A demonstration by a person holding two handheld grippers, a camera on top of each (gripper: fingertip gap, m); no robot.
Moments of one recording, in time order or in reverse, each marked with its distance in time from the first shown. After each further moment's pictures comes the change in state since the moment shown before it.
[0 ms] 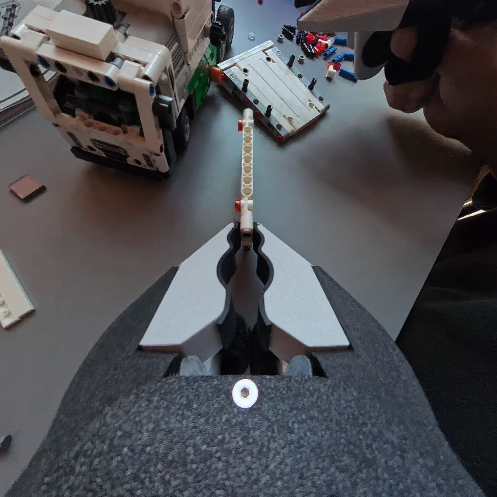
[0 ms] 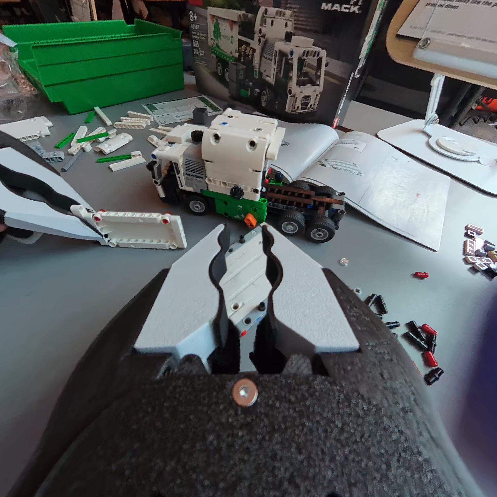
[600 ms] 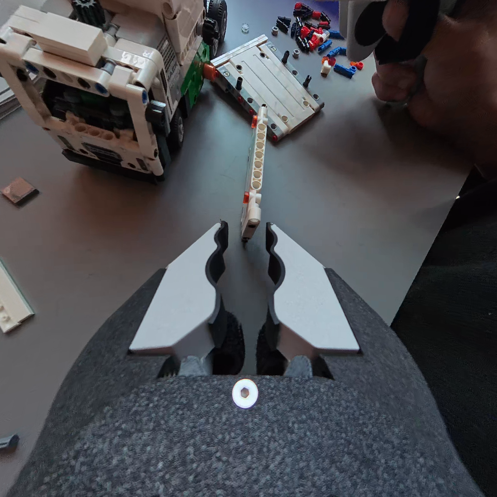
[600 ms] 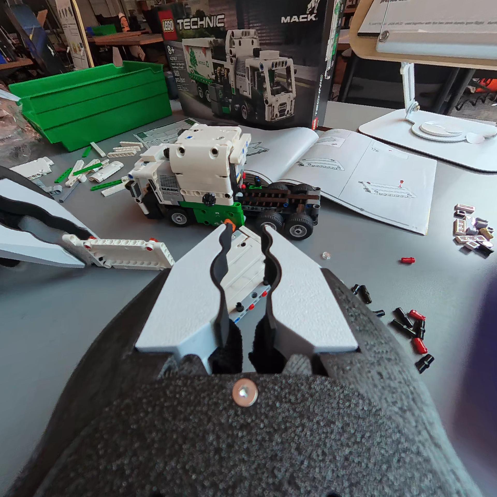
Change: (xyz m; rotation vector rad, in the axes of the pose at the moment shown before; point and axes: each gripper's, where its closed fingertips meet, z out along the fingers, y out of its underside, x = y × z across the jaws) left arm 0.003 -0.003 0.001 -0.042 0.023 0.003; right arm 0.027 0.000 -0.004 0.057 0.010 0.123
